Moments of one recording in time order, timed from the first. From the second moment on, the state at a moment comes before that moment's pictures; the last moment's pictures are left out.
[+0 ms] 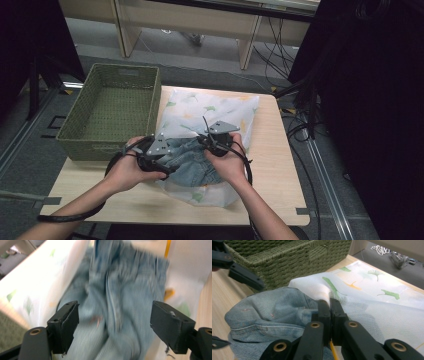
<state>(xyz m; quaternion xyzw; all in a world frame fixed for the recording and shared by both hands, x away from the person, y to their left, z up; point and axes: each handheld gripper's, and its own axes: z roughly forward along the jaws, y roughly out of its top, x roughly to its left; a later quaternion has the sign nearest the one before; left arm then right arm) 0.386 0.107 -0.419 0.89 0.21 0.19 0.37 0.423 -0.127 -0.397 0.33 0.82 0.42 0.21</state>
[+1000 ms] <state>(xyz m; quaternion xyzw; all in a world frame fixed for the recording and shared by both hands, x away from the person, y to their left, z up) 0.389 0.112 -0.459 0.92 0.22 0.14 0.30 0.422 -0.126 -0.399 0.33 0.82 0.42 0.21</state>
